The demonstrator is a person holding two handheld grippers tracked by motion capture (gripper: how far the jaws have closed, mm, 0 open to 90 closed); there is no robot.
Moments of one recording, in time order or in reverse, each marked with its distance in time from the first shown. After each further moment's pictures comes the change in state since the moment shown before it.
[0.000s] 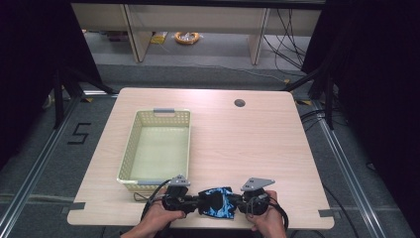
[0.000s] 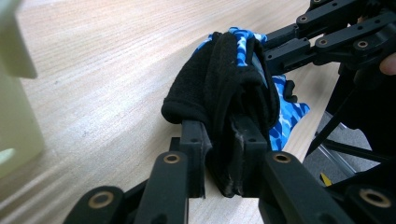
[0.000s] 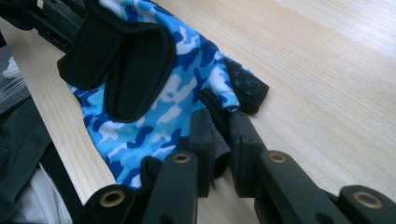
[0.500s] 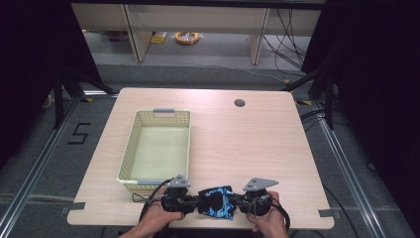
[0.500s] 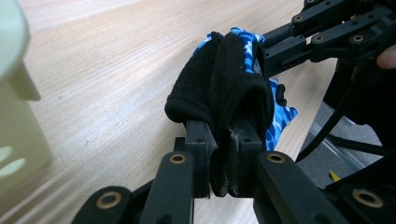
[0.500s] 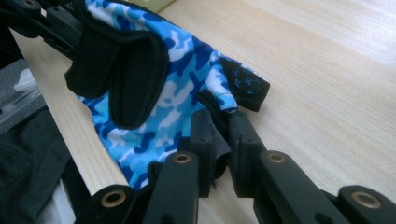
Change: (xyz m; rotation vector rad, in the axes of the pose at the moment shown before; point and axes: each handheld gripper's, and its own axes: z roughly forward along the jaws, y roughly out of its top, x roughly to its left) left arm -0.008 0.004 -0.008 -0.015 0.003 0.057; right arm 0.001 -0.001 -0.007 -0.055 0.021 0.019
